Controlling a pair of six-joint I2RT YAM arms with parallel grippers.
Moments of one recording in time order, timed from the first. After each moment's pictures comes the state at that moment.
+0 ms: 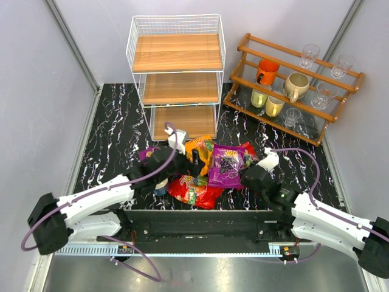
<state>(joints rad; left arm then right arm) -0.88 1.03 0.68 -0.04 -0.14 -0.46 0.90 0.80 0.42 -0.29 0.58 1.01</state>
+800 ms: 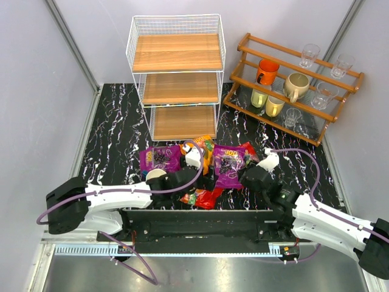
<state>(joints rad) -1.17 1.28 0.63 0.20 -0.46 -0.55 0.90 0.77 0.40 -0.28 0.57 1.00</state>
